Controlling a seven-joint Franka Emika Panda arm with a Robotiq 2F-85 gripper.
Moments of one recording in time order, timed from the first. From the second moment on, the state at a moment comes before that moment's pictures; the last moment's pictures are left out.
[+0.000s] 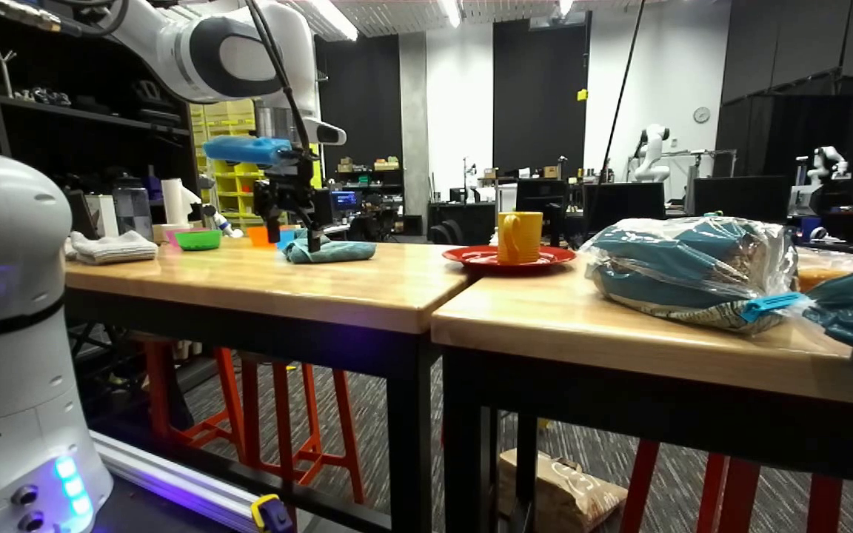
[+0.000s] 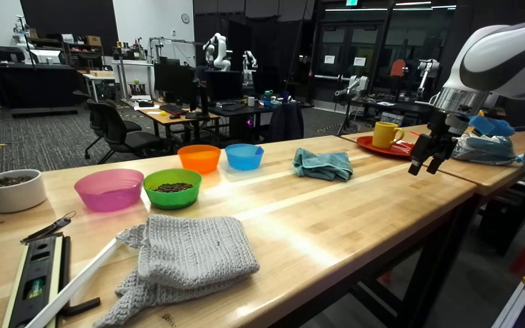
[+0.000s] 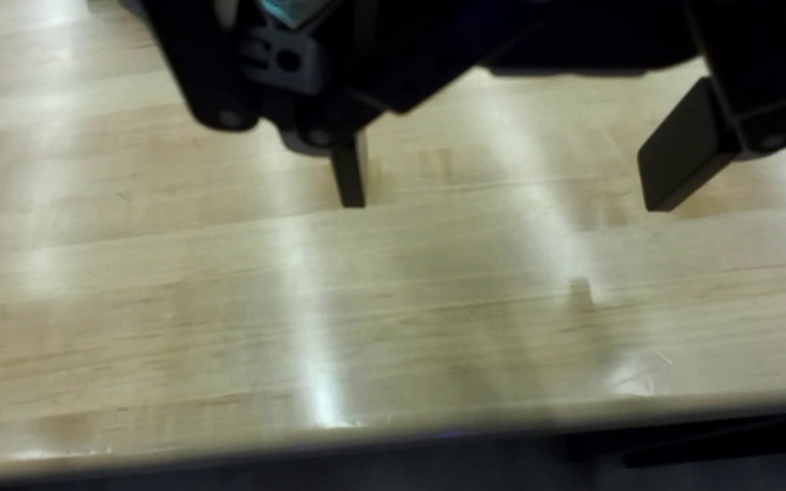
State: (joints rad) arm -0.14 -0.69 -0.25 -2.73 -0.02 2.13 -0.22
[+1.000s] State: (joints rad) arm 0.12 -0.63 -0.04 -2.76 0.02 2.40 -0.22
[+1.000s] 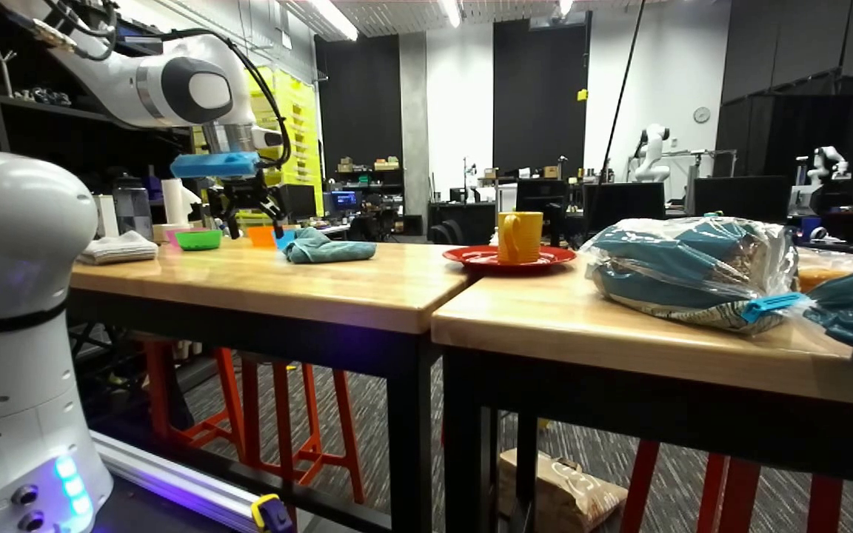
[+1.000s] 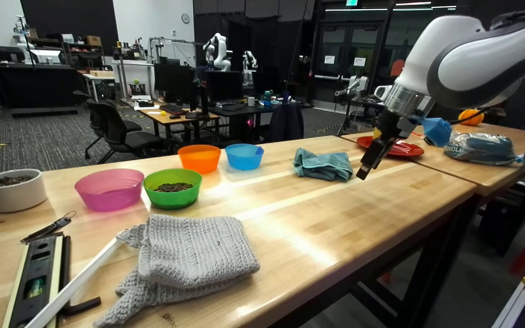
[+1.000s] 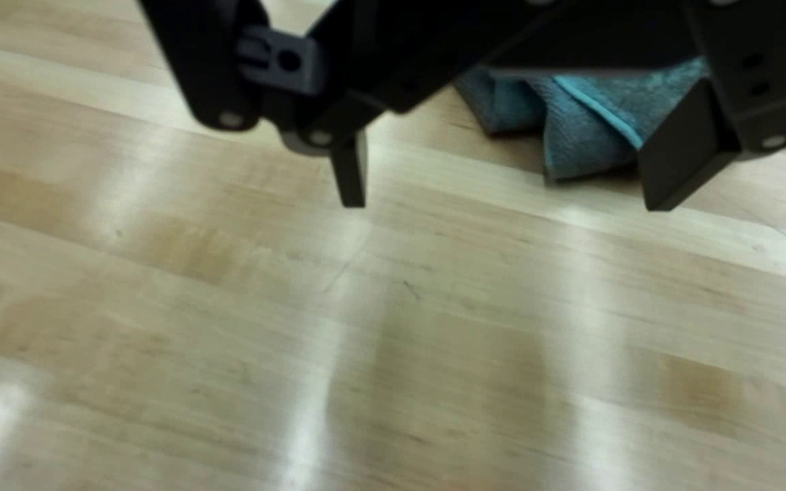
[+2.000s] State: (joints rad) arm 0.39 -0.52 -0.02 -2.70 0.25 2.51 -0.34
